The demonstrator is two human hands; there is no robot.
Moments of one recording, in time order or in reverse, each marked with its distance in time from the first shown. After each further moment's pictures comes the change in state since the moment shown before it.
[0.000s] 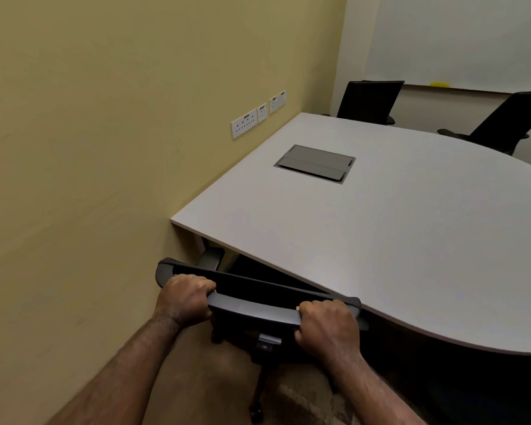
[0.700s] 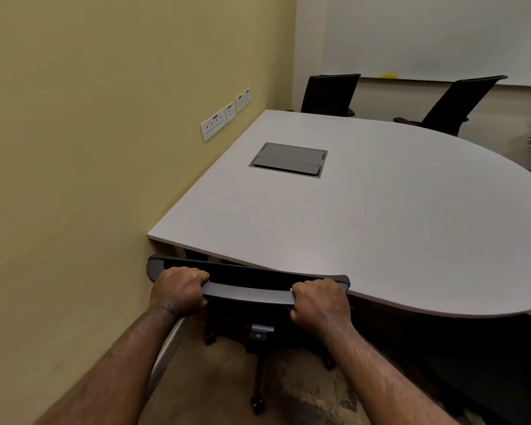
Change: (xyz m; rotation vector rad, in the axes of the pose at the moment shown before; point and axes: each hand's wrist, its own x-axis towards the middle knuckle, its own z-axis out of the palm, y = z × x) left_hand 0.053 -0.066 0.021 -0.029 -0.014 0.087; right_hand 0.062 -0.033 0.003 -0.043 -0.040 0.064
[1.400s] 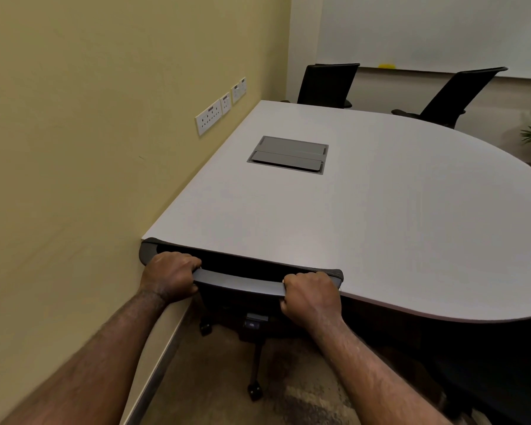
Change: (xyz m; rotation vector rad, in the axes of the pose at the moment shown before) left_hand 0.061 -0.067 0.008 0.022 -0.012 0.045; right_hand 0.070 -0.032 0.008 0.018 0.014 0.033
